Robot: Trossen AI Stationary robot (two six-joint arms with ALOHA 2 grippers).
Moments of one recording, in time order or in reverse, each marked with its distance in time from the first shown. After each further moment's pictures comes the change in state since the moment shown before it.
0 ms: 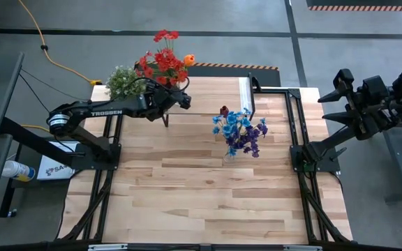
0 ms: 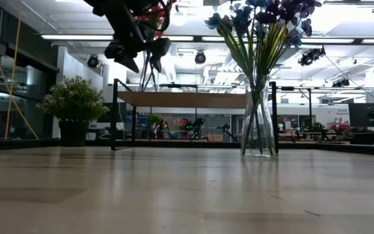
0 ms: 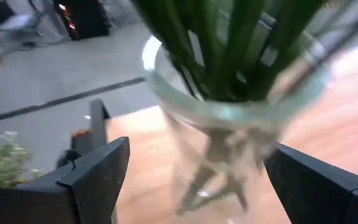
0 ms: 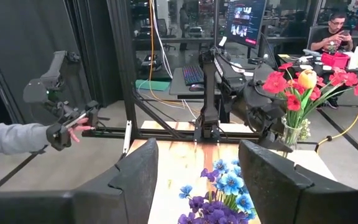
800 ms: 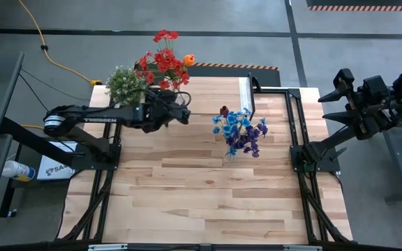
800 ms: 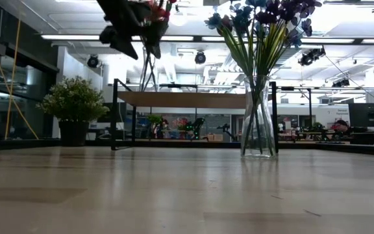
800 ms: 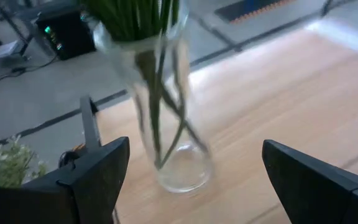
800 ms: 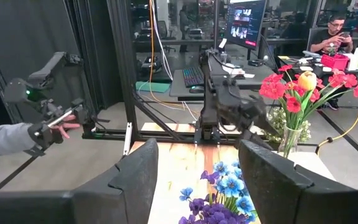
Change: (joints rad) left arm -0.166 -0.048 -0.001 -0.110 -0.084 -0.003; right arm 0.000 0.000 0.000 0.008 0.000 -0.001
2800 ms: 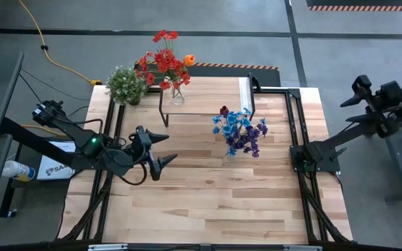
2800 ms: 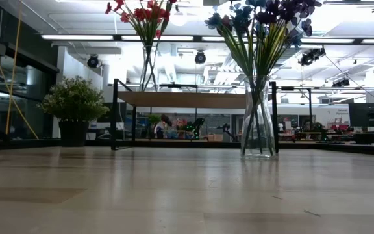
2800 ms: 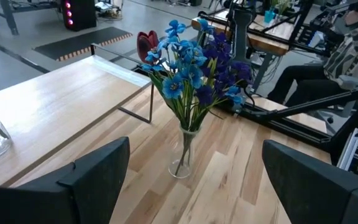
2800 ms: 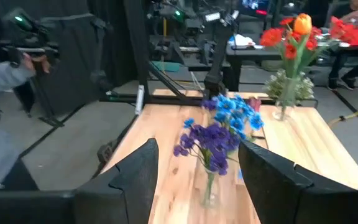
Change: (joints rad) left arm -0.717 -0.262 0.001 0.038 -0.016 -0.076; right arm 0.000 -0.286 -0.054 -0.319 -0.074 0.028
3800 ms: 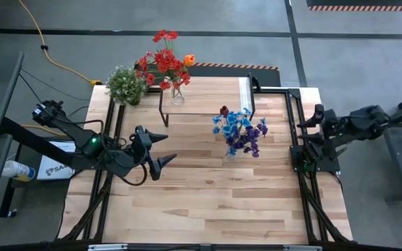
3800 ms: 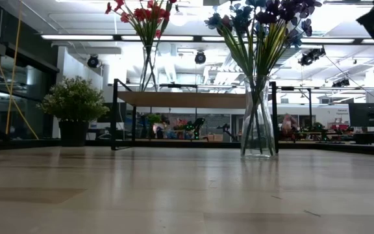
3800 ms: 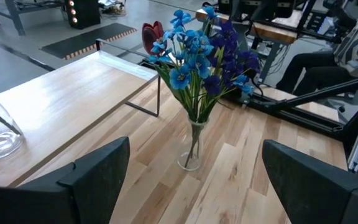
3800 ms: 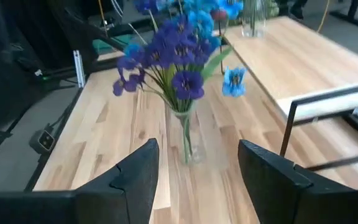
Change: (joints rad) left arm 0.000 0.000 0.000 -0.056 -0.002 -0.003; right arm 0.000 -0.379 -0.836 0.291 0.205 0.243
